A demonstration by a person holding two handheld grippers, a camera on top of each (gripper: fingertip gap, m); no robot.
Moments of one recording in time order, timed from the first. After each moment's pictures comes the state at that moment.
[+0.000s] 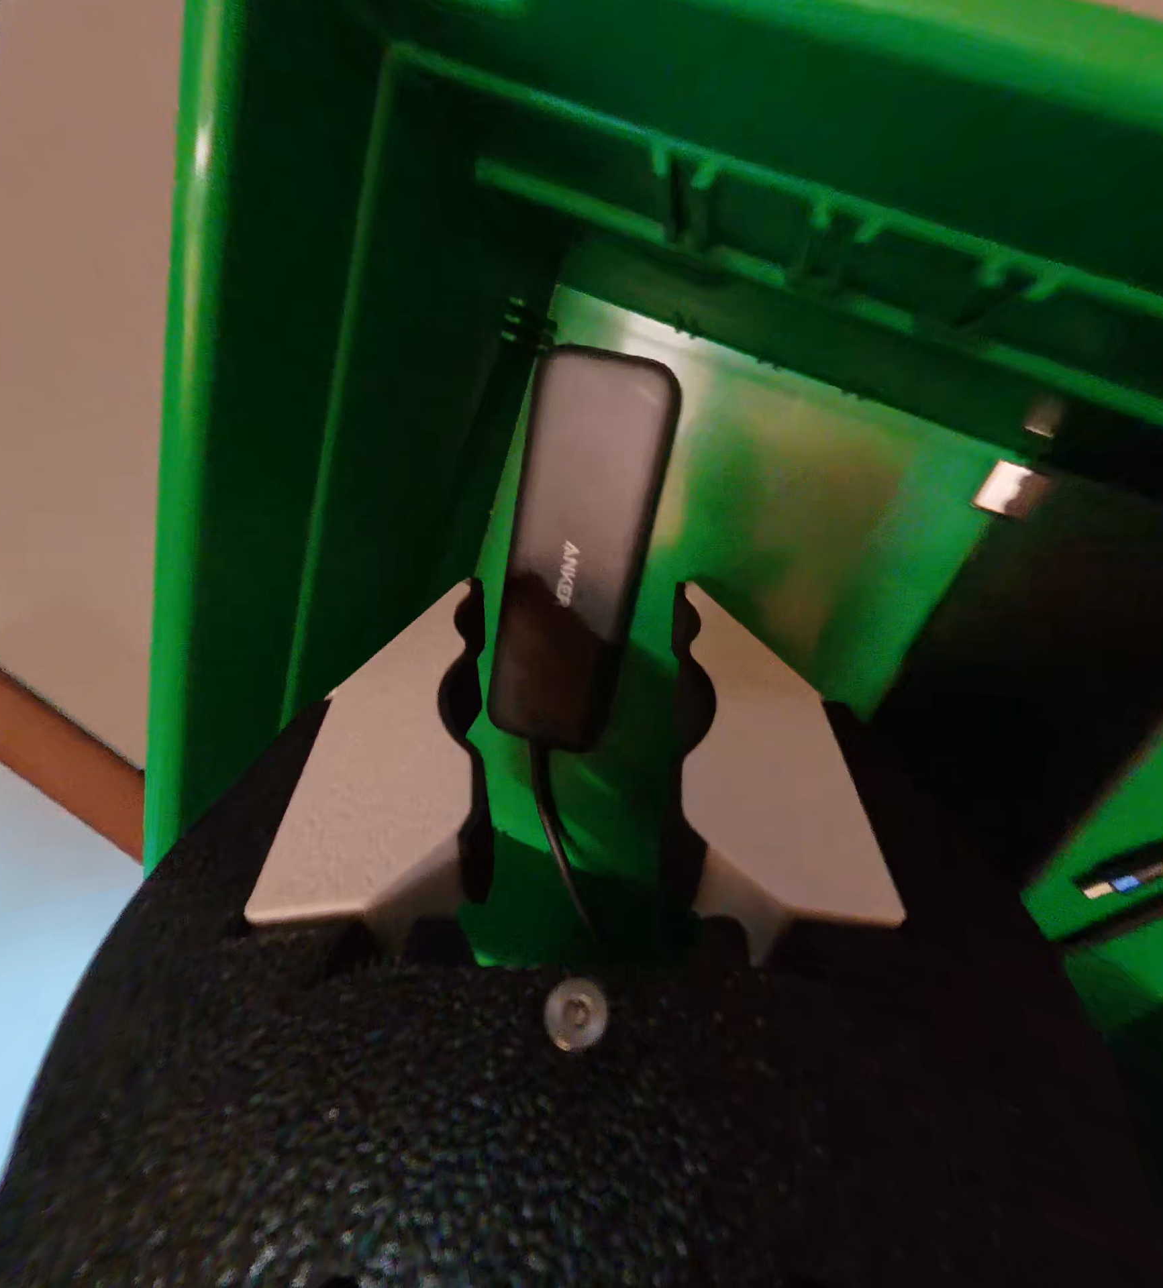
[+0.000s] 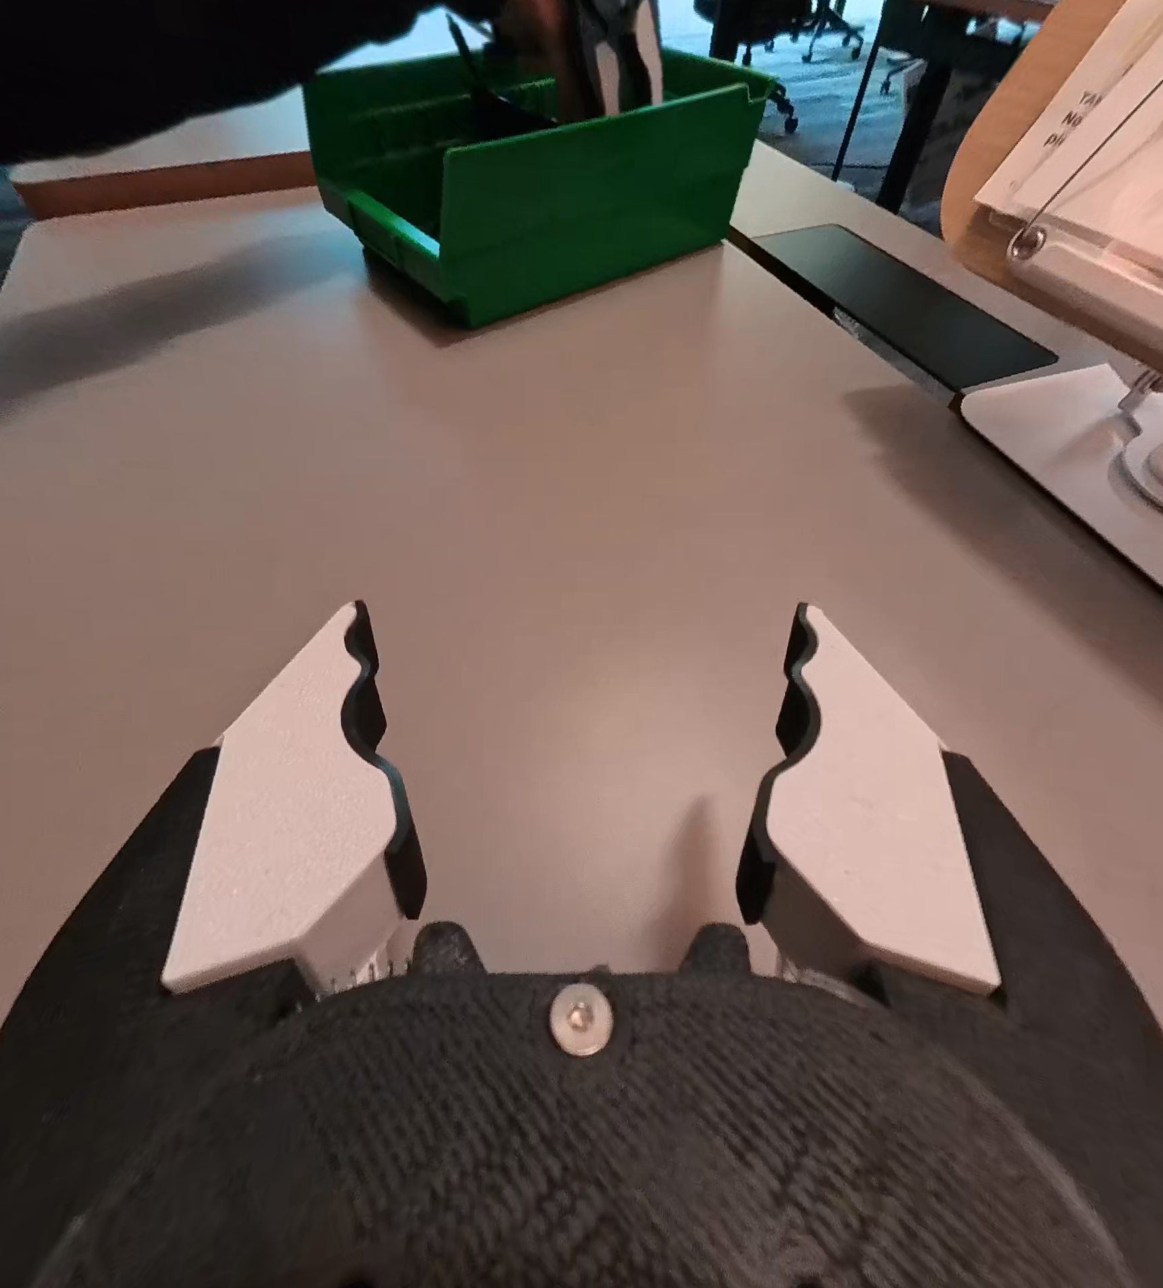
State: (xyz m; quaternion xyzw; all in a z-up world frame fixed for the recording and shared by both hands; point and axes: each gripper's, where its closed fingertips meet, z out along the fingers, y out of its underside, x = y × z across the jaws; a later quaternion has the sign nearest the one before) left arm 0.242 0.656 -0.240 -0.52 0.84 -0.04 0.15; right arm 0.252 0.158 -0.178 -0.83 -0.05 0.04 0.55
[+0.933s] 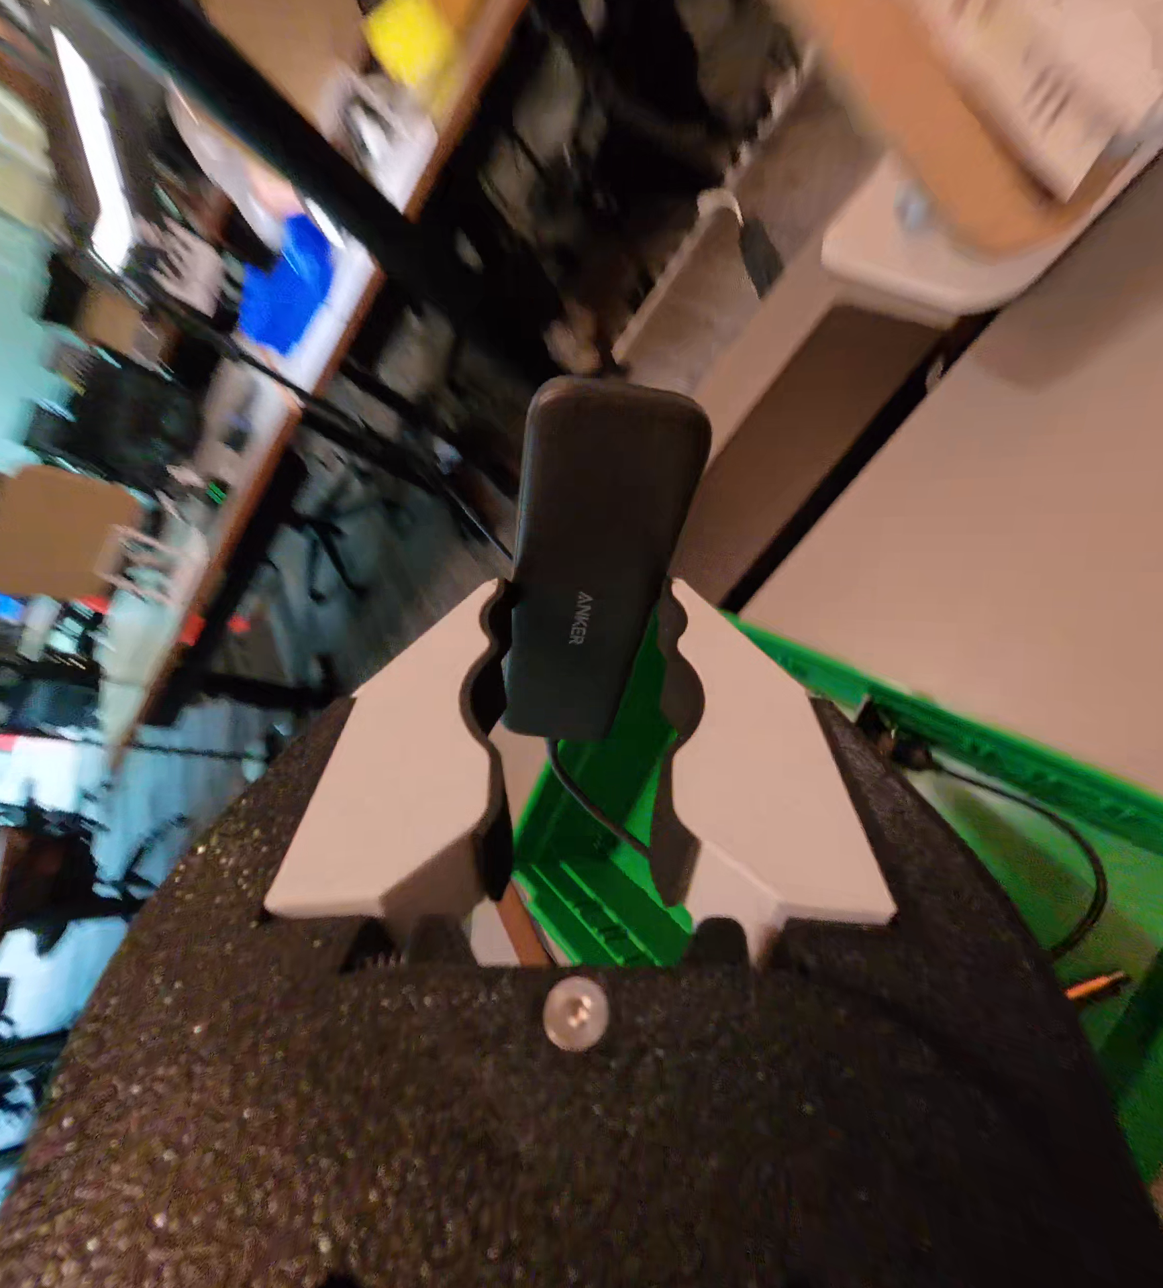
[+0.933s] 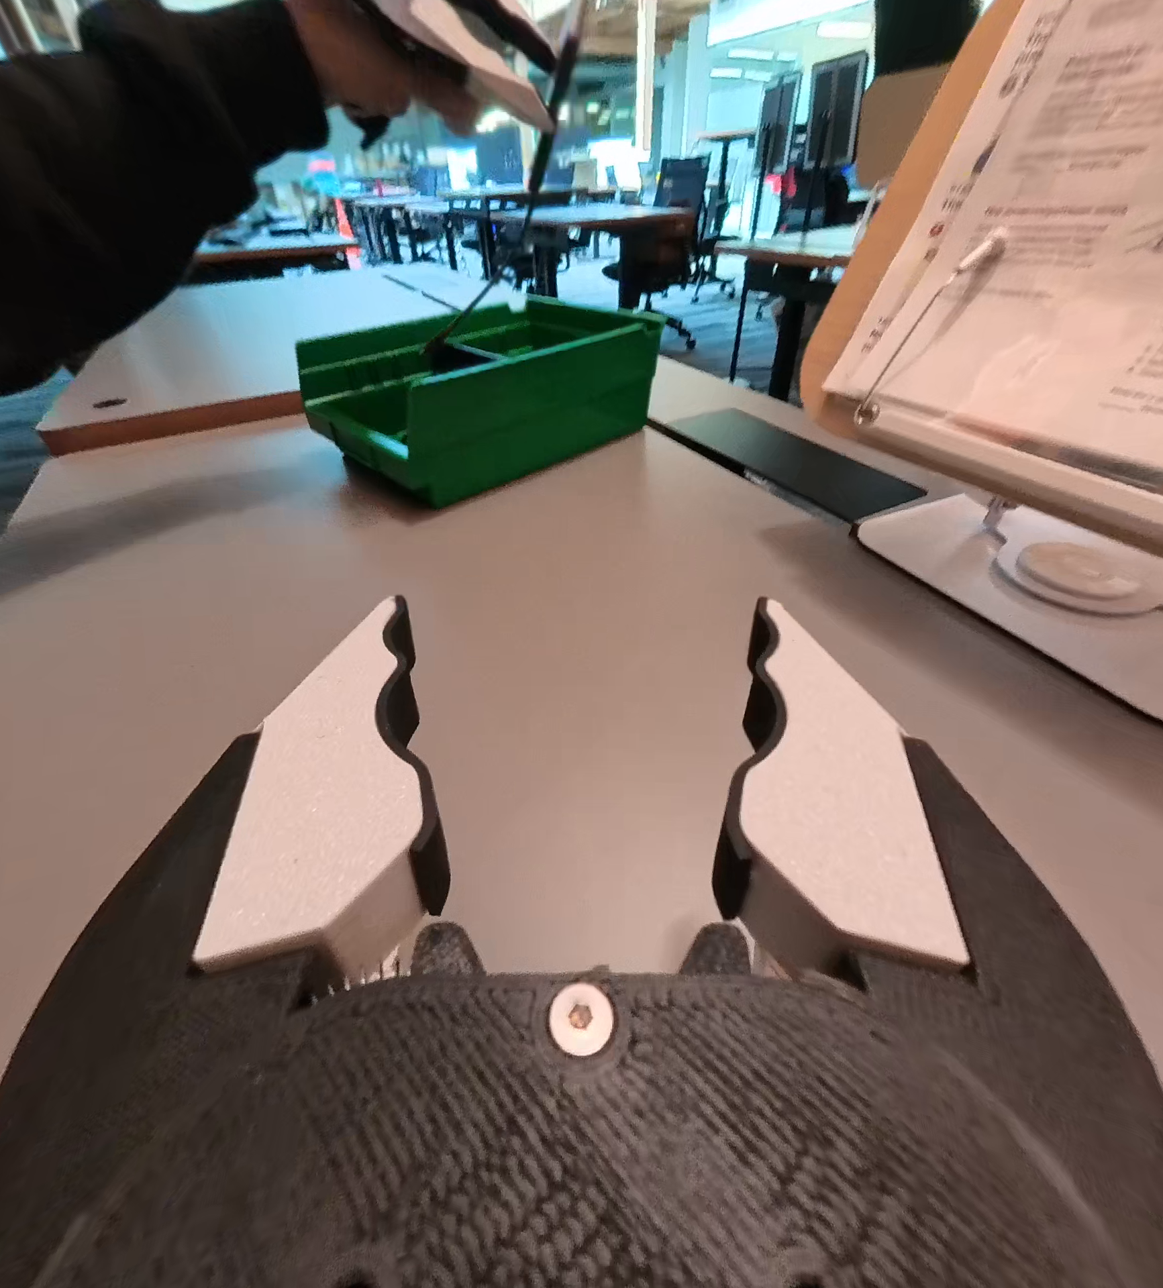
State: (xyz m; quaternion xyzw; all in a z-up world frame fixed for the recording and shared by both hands) left arm 0.246 0.566 0.000 -0.43 0.74 -0.13 0.50; right arm 0.265 0.166 -0.137 -0.75 0.00 0.02 0.66
